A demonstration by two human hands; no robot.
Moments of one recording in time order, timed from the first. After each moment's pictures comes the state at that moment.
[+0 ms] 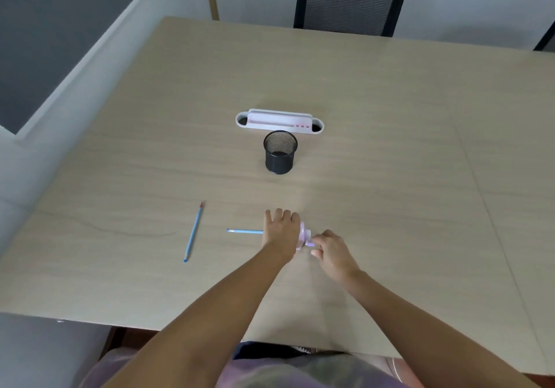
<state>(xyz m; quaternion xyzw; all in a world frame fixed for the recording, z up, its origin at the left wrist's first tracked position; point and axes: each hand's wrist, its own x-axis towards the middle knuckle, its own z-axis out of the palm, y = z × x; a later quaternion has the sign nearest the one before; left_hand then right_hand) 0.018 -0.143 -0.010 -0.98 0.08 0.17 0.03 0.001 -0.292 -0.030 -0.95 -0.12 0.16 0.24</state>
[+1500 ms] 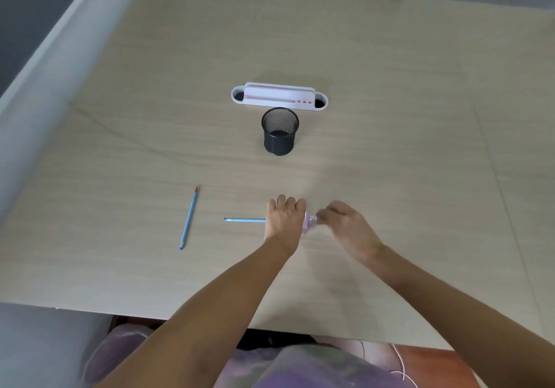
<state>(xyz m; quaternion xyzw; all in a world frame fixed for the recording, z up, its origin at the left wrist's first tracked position) 0.018 -0.152 -0.025 -0.99 0.07 0.08 0.04 0.027 -0.312 -0.001 -0.93 -0.29 0.02 0.23</state>
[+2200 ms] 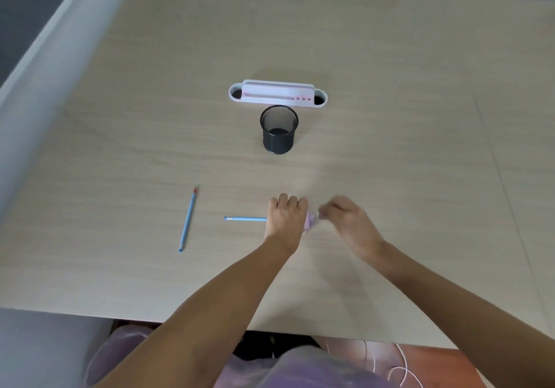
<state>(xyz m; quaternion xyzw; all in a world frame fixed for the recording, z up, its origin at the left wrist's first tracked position) 0.023 -0.151 -0.019 -0.99 0.09 0.08 0.04 0.033 -0.310 0.000 -0.93 -0.26 0.03 0.25</state>
